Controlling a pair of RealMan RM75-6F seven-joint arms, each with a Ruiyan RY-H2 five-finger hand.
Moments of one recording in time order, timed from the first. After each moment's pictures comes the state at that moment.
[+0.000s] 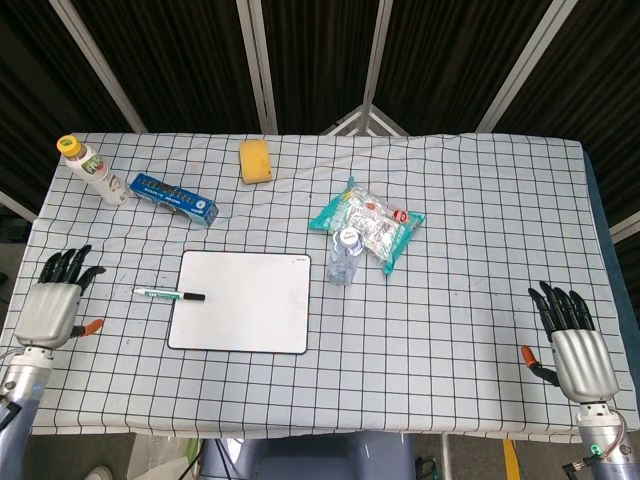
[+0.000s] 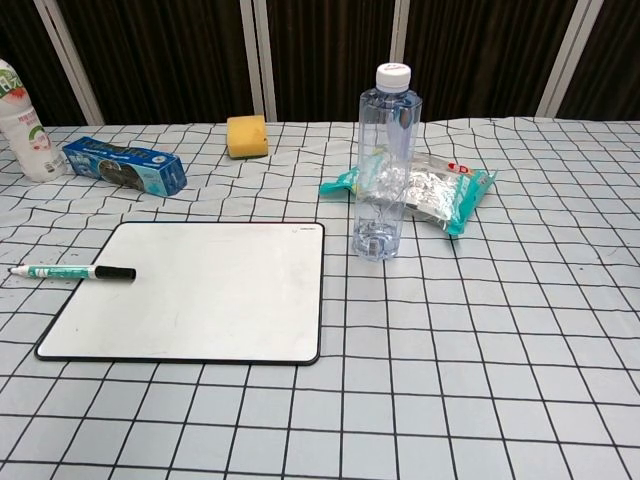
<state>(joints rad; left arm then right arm) -0.28 -1.25 -0.14 -1.54 1.33 1.22 0.29 0.10 -1.16 0.05 -1.61 -1.53 1.46 -0.05</state>
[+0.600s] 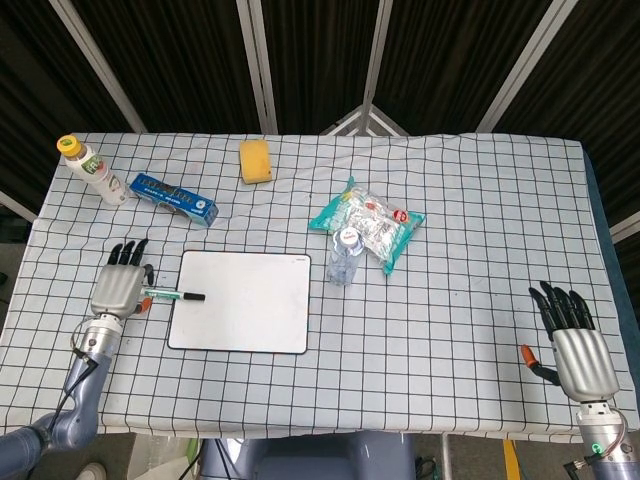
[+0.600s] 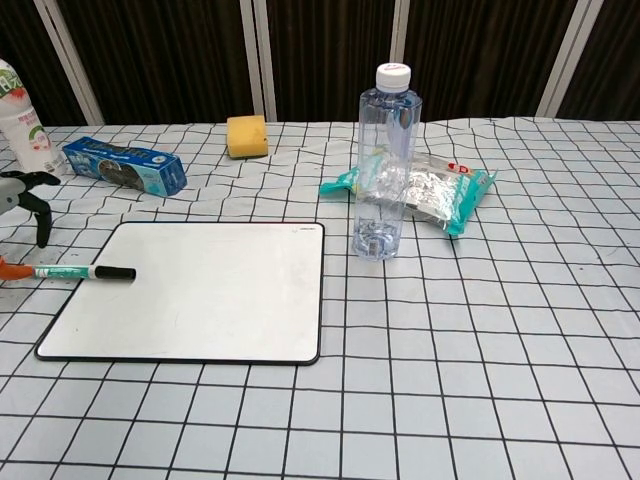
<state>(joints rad) -0.47 -1.54 -0.20 -1.29 1.10 1.03 0.51 0.10 -1.15 0.05 -1.61 -1.52 1.46 -0.03</state>
